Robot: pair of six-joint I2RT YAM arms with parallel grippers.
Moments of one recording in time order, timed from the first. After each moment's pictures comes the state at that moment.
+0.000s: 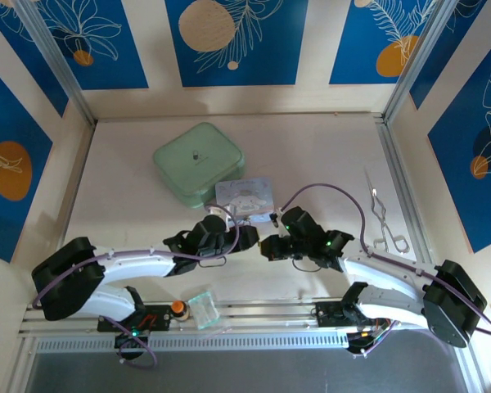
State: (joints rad) left arm -1.00 1.36 0.54 0.34 0.05 -1.07; right arm 0.83 1.07 0.53 -0.27 -0.26 0.73
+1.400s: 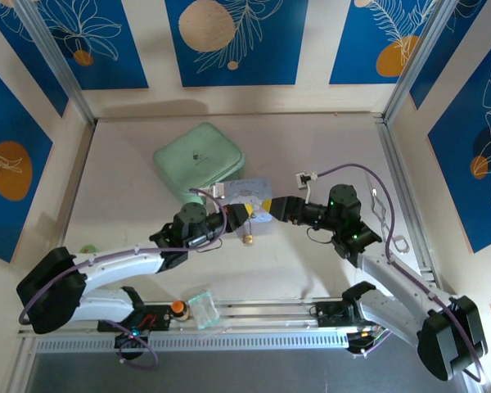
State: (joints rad) left arm -0.90 1.23 0.56 0.50 0.09 -1.01; right arm 0.44 0.94 0.51 0.25 -0.74 0.87
